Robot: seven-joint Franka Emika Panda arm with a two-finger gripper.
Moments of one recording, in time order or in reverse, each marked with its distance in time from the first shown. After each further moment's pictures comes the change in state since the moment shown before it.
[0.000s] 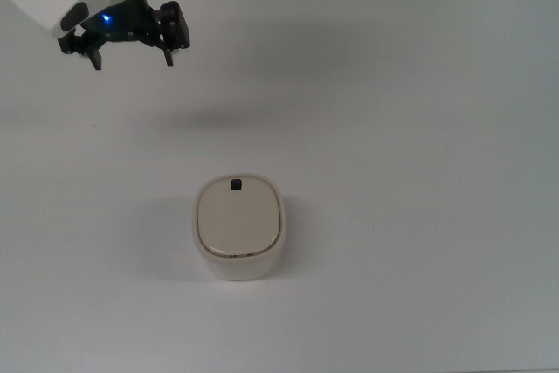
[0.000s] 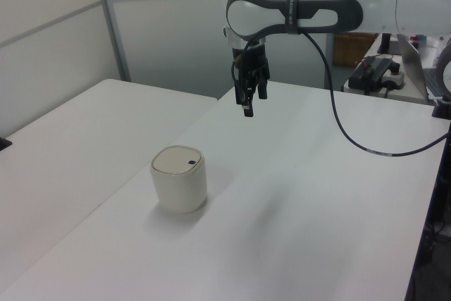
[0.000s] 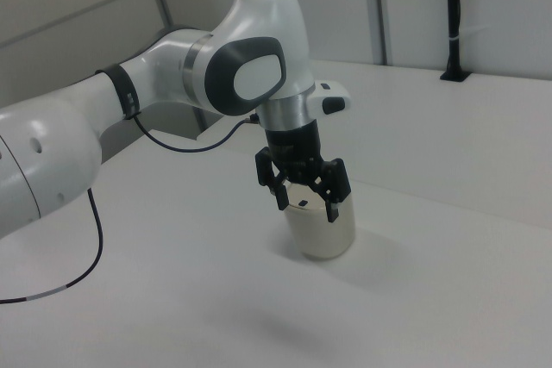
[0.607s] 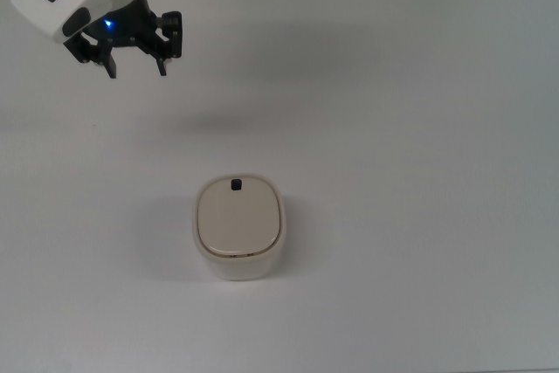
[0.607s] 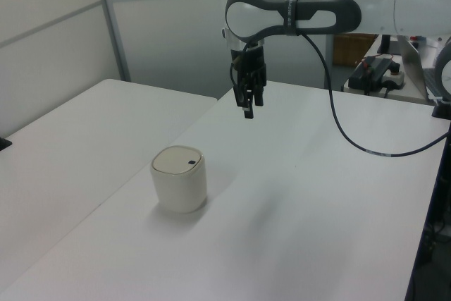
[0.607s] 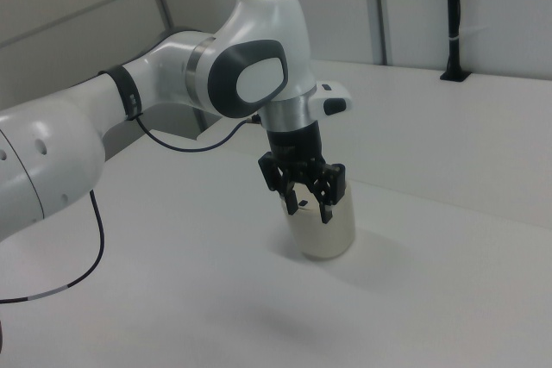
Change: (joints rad) arm 0.001 0.009 0.001 0.000 0.020 0.033 -0.001
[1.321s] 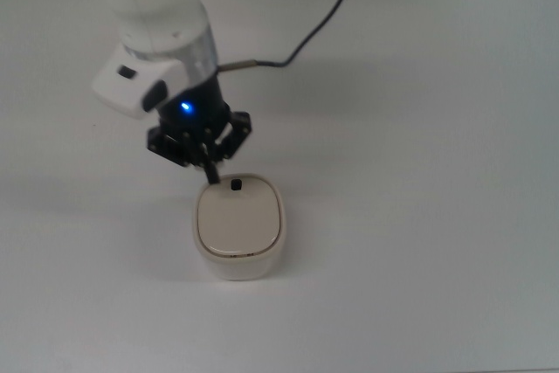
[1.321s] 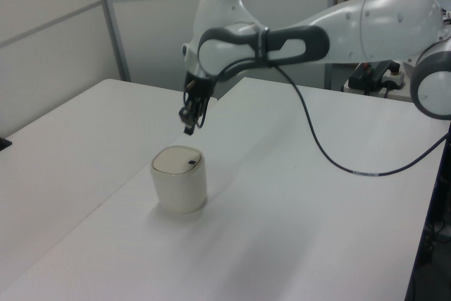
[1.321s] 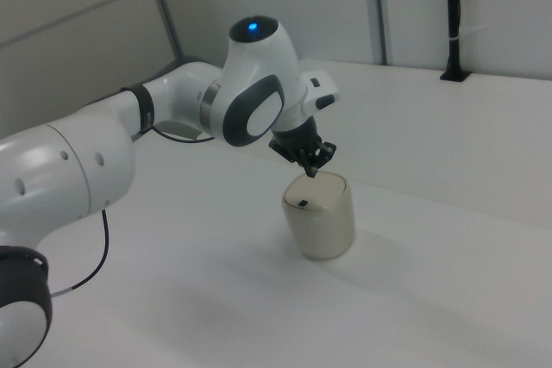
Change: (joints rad) arm 0.105 0.136 0.015 -0.009 0.153 0.487 0.005
